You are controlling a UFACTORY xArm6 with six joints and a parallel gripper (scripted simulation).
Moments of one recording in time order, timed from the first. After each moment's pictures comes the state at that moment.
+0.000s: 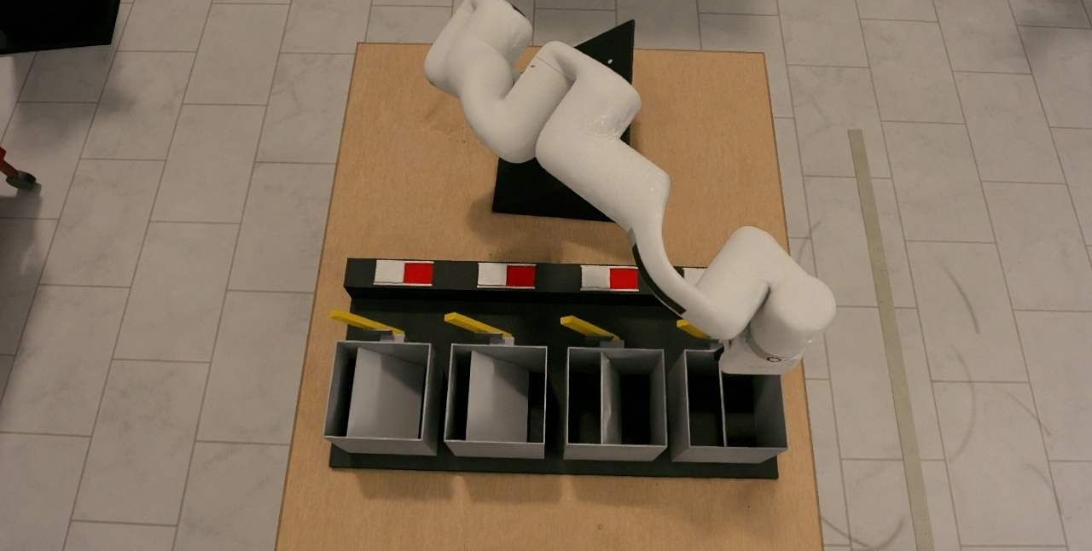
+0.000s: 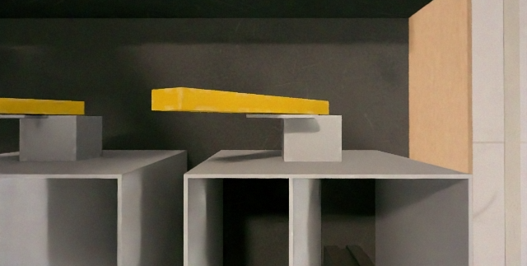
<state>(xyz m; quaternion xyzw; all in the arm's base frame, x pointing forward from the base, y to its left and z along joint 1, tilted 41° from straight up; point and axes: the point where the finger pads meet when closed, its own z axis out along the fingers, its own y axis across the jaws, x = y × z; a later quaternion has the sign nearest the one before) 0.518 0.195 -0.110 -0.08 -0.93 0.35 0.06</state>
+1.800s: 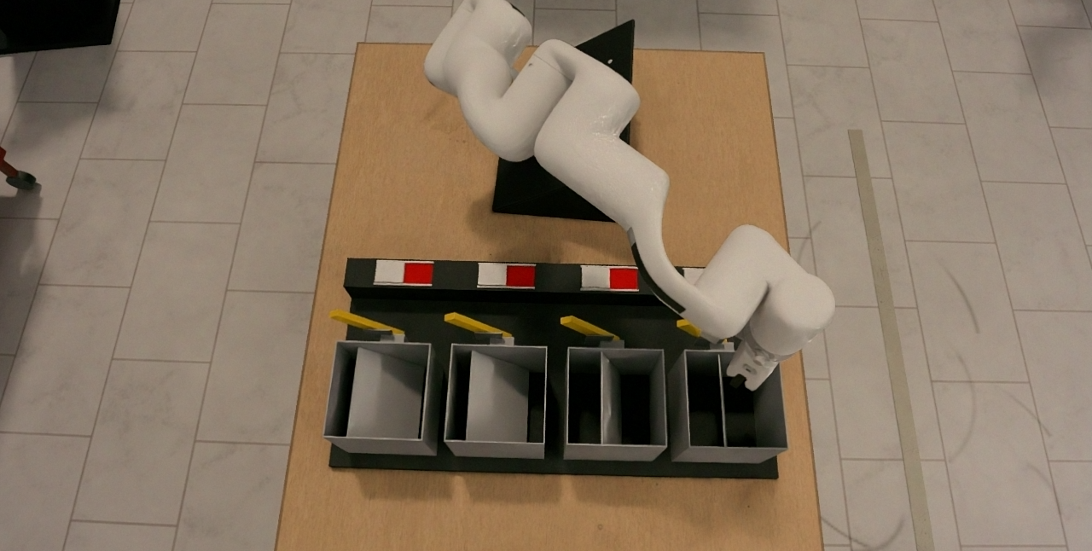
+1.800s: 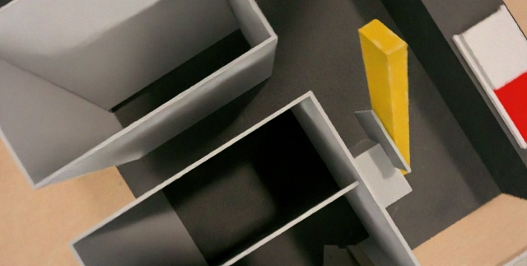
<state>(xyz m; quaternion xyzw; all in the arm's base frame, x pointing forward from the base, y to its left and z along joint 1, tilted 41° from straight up) 0.517 0.195 -0.110 0.38 -0.85 0.28 0.22</state>
